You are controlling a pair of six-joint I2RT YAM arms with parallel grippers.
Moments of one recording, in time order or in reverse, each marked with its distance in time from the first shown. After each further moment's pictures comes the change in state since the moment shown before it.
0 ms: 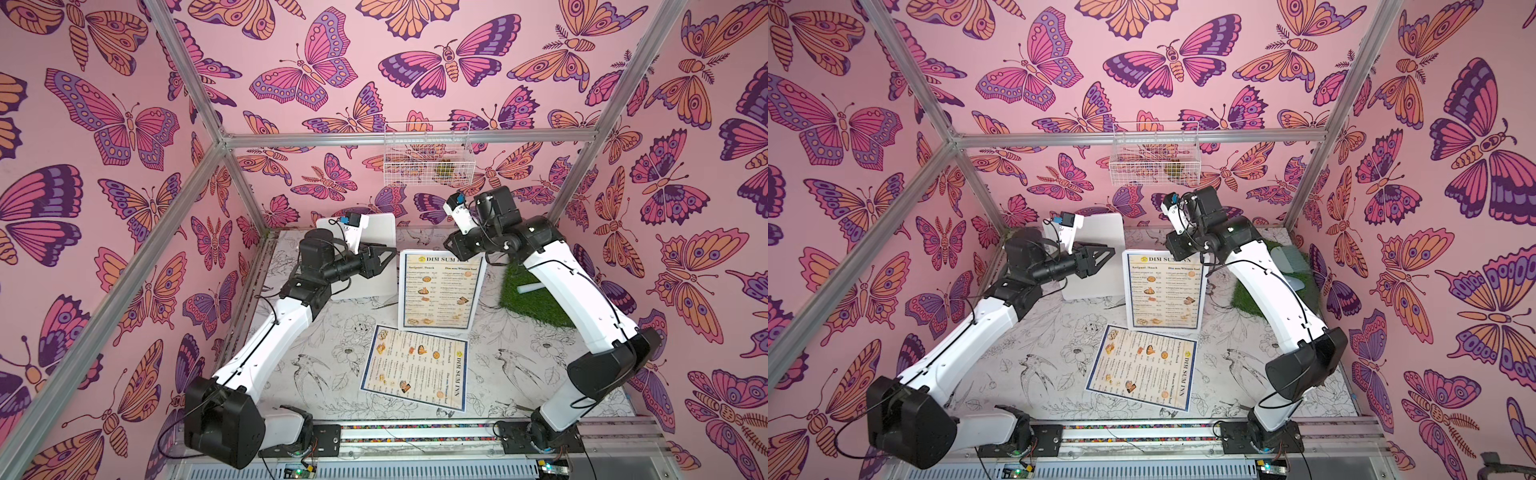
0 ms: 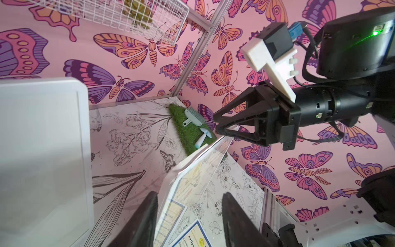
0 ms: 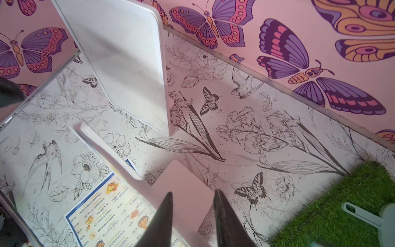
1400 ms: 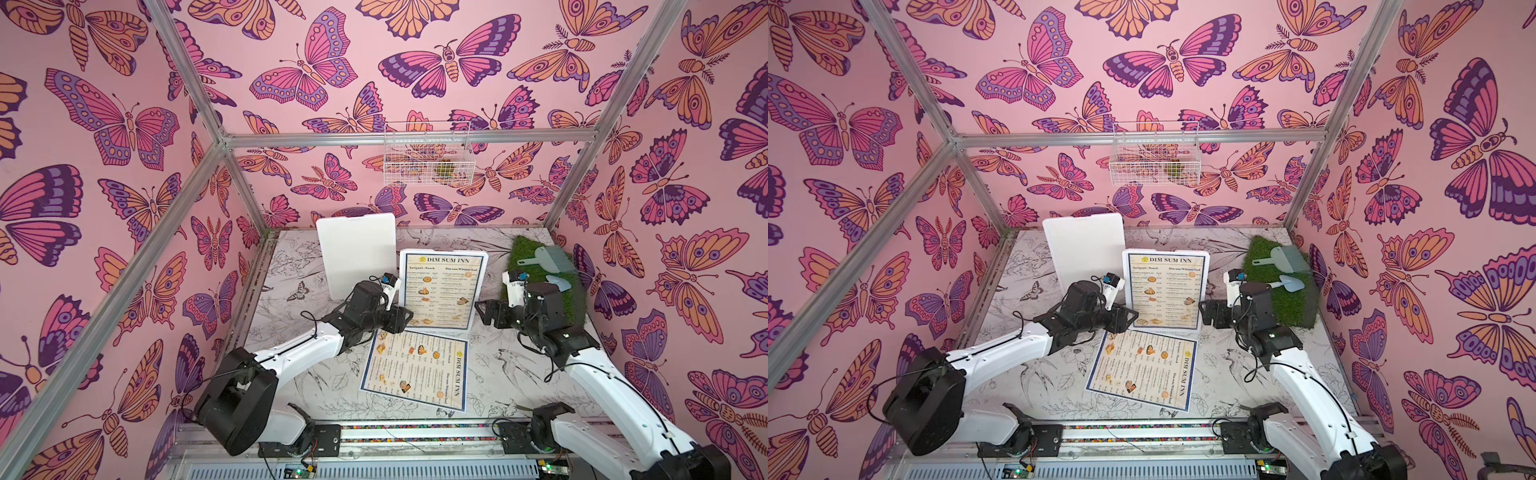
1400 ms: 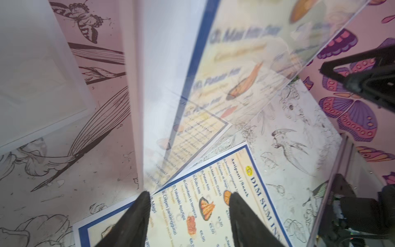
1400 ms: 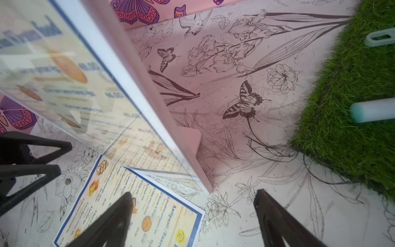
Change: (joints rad) left arm -0.309 0.121 -0.324 0.010 -0.418 0.076; right arm -0.251 -0.707 -1.226 0.695 -0.125 0.341
